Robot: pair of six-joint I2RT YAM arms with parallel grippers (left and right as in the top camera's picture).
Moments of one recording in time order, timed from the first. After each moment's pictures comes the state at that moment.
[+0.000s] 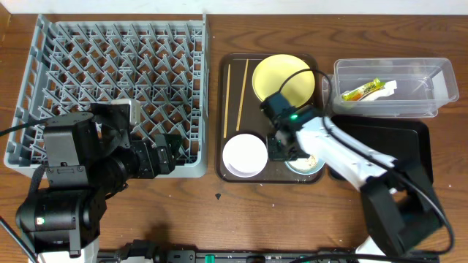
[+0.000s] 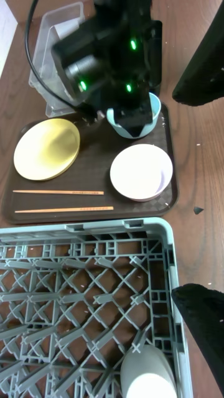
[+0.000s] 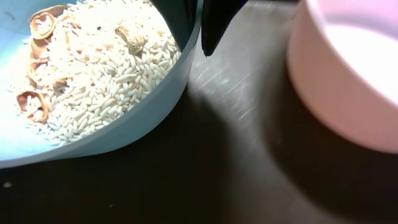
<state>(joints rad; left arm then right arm) 0.04 0.93 1.29 -1.20 0.42 -0.15 0.57 1.80 1.16 -0.84 -0.02 0.56</state>
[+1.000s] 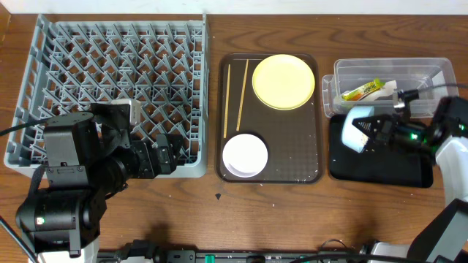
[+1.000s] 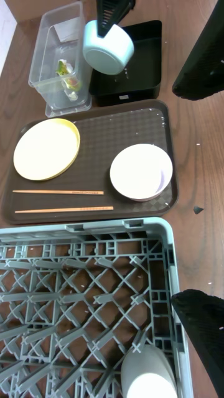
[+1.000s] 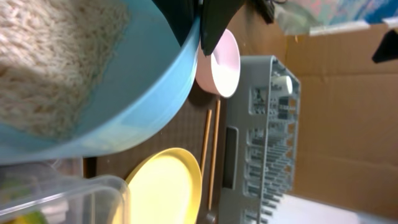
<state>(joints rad) 0.04 0.93 1.29 -1.20 0.42 -0.14 -0.45 1.53 0.96 -0.75 -1.11 -0.06</state>
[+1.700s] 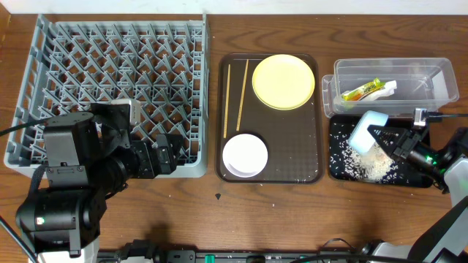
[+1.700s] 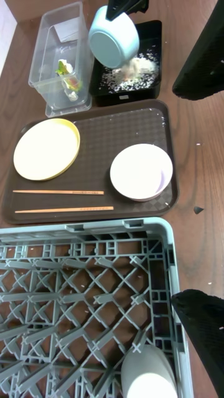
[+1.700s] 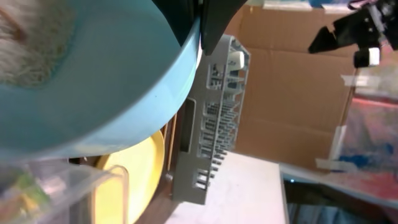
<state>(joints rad) 0.04 0.93 1.29 -1.20 0.42 -0.14 -0.63 1.53 0.80 -0.66 -1.38 -0.09</state>
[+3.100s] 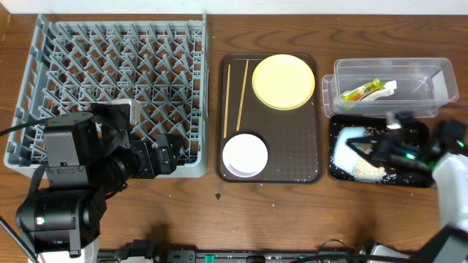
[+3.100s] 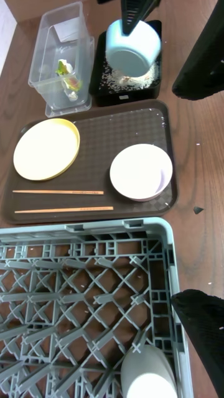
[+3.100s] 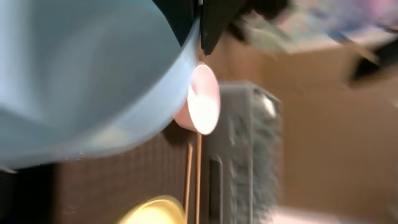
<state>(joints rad) 0.04 0.93 1.29 -1.20 0.42 -0.14 -0.41 1.39 0.88 -0.98 -1.09 -0.12</state>
